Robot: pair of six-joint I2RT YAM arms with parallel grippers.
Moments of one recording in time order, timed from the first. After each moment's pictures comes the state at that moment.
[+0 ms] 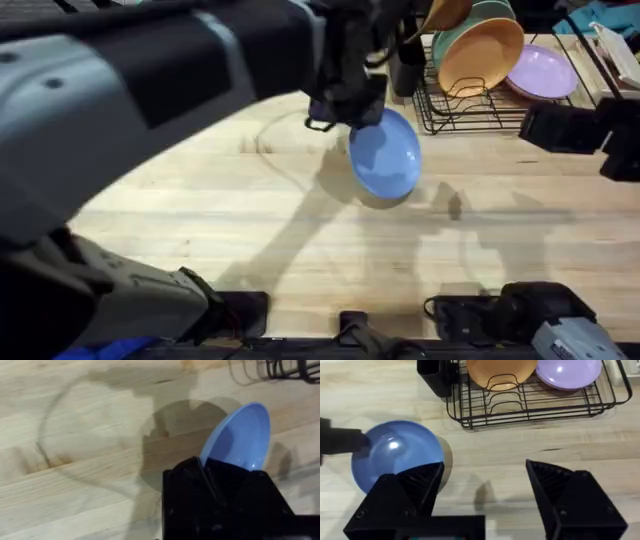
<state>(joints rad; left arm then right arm) -0.68 1.64 1.39 -0.87 -0.03 -0.51 0.01 0.67 1.06 -1.04 0.03 0.10</state>
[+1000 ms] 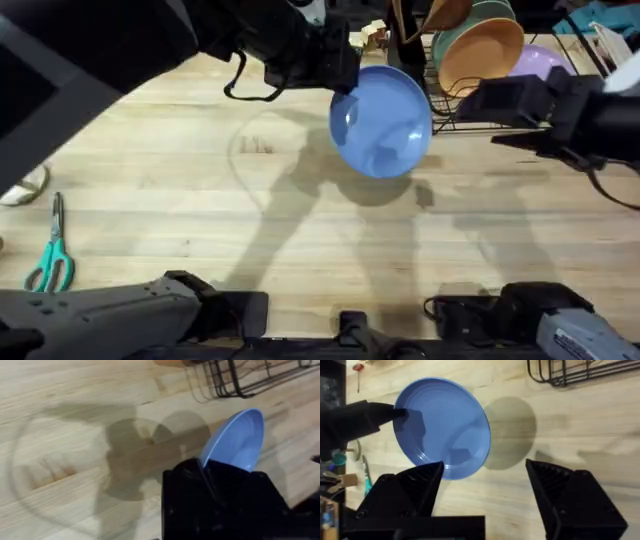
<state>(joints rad) -0.47 1.43 1.39 -0.88 0.24 -0.36 0.01 0.88 1.06 -1.03 -0.43 0.38</state>
